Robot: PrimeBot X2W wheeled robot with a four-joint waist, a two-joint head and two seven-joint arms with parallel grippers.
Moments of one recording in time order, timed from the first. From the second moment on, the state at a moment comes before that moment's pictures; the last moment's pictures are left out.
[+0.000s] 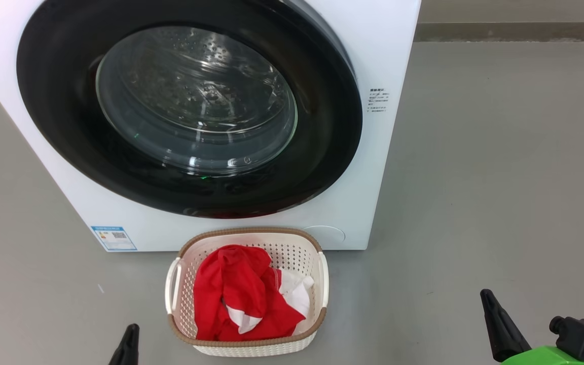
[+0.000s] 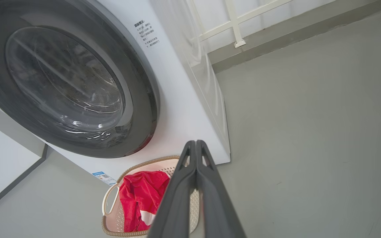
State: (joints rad) left arm 0.09 0.12 -0.02 0.22 -0.56 -0.12 -0.19; right arm 0.07 -0.07 0.01 0.33 0.63 0.13 -0.19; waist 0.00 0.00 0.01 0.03
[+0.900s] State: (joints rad) left arm 0.05 0.10 0.00 0.23 -0.83 -0.12 -0.11; right arm 0.05 -0.06 -0.03 0.32 0.88 0.13 -0.12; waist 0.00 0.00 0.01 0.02
